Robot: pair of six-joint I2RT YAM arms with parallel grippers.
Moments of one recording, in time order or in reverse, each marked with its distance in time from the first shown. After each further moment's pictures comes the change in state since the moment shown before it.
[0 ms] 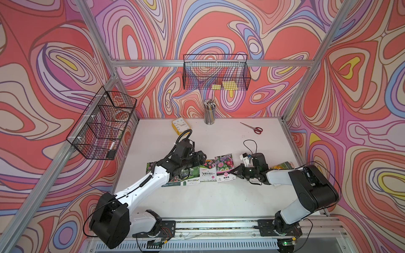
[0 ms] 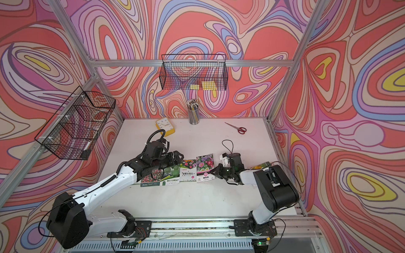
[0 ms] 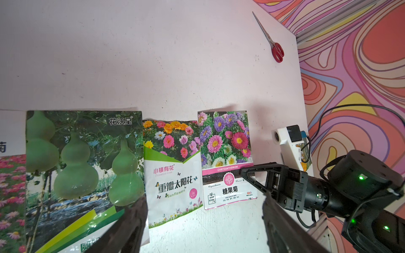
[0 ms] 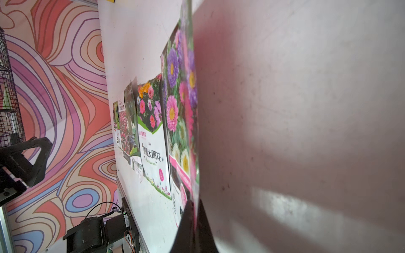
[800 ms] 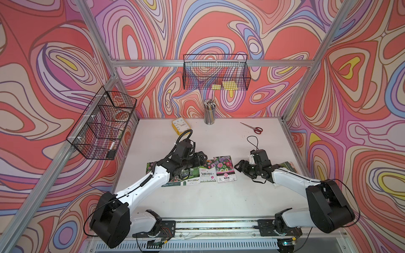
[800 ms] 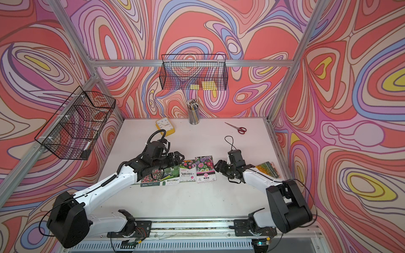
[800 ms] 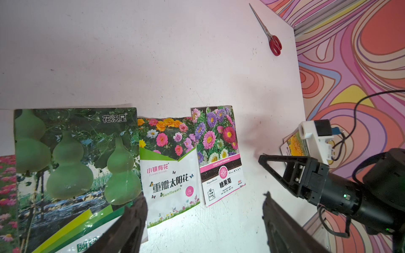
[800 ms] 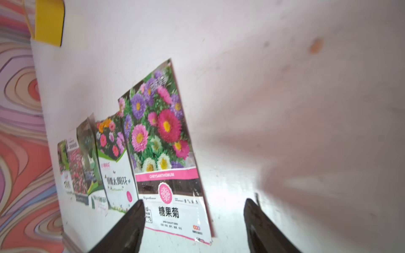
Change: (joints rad) left arm 0.000 0.005 -0.001 0.000 0.031 0.019; right arm 0.020 -0.259 0.129 -0.519 0.465 -0.017
